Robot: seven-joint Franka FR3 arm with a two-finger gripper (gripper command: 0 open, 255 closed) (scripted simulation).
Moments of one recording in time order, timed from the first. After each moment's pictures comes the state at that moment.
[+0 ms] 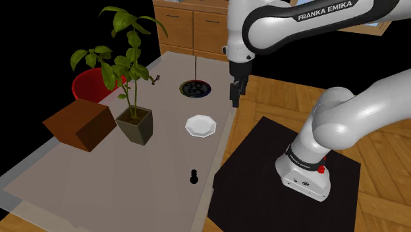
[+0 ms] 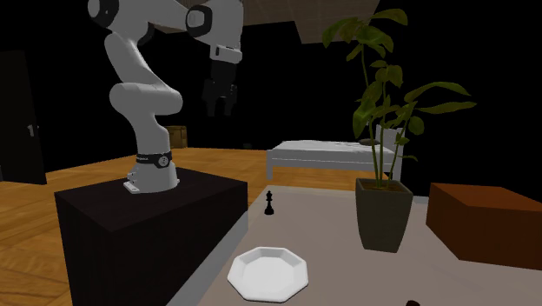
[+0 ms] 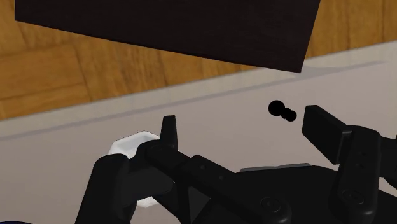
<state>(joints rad) 0.11 -0.65 0.09 -2.64 0.07 1.82 -0.08</state>
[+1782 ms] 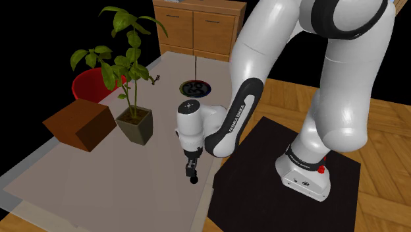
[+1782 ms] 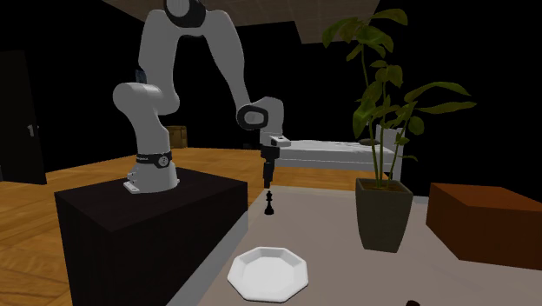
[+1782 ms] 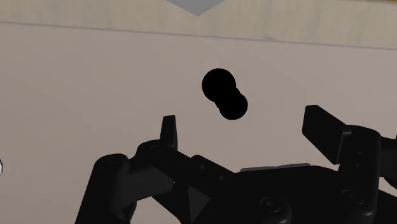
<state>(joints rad) 0.34 0.31 0.28 -2.54 -0.18 2.77 0.30</state>
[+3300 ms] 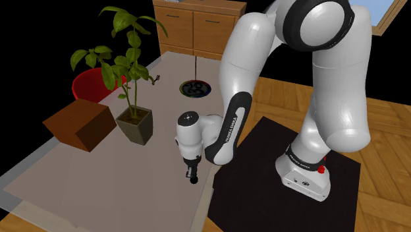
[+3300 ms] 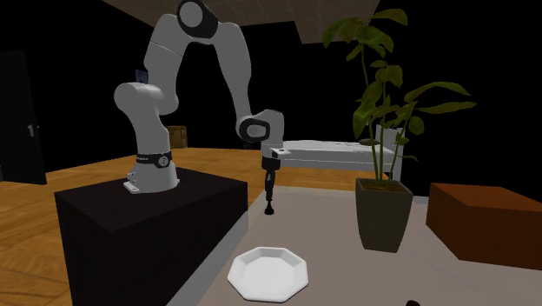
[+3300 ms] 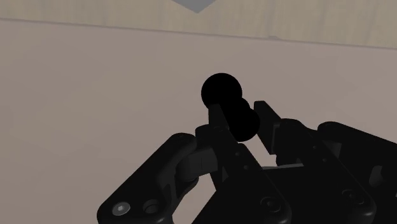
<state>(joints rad) 0.42 0.45 0.20 -2.49 -0.27 2.87 0.37</state>
